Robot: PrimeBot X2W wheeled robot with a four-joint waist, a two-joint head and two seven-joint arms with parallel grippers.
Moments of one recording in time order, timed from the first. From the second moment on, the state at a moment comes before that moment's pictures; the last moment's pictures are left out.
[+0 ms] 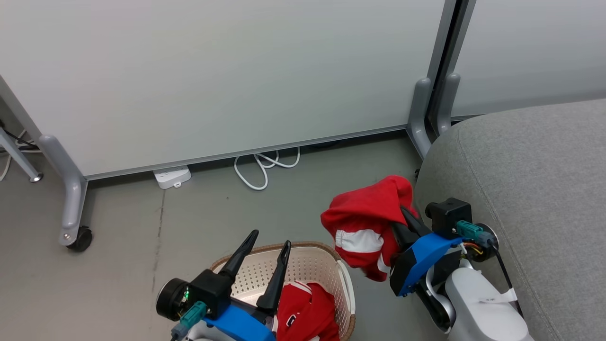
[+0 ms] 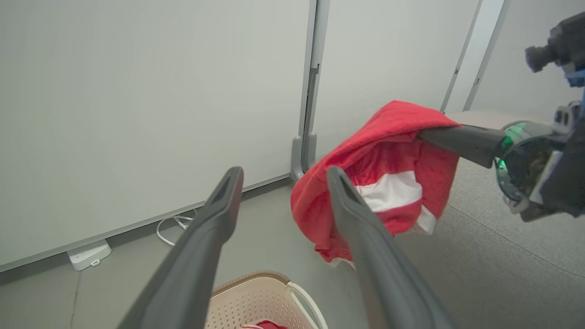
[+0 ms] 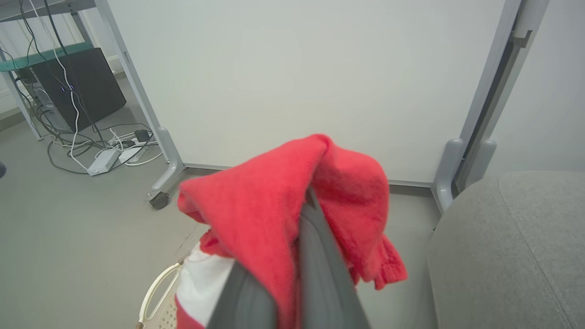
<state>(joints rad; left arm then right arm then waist) -0.15 0.14 -0.49 0.30 -0.34 -0.12 -0.26 -0.46 -0.05 0.32 0.69 0.26 0.13 -0.20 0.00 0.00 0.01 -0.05</state>
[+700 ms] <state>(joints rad) -0.13 0.12 -0.47 0.31 -0.30 -0.13 -0.26 -0.45 -0.05 0.31 0.67 0.24 0.13 -0.18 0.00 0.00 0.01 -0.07</state>
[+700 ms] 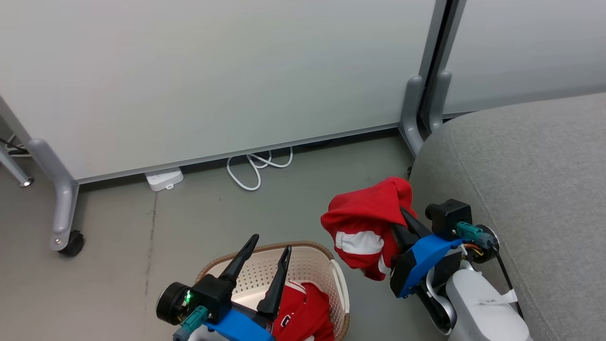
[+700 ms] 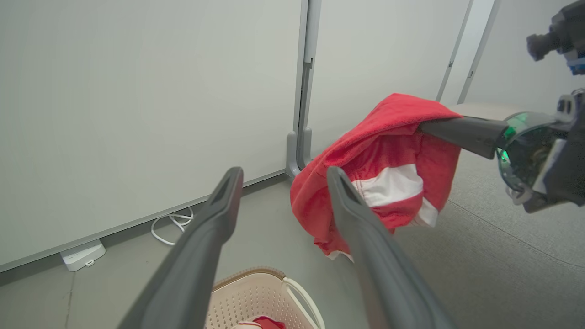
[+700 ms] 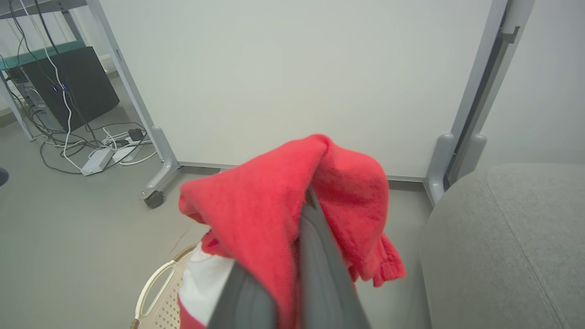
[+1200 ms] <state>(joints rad) -0.14 0.12 -0.47 0.30 -0.28 -0.13 -0.26 -0.45 -0.05 0.31 0.65 0.24 0.13 -0.17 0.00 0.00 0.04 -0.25</state>
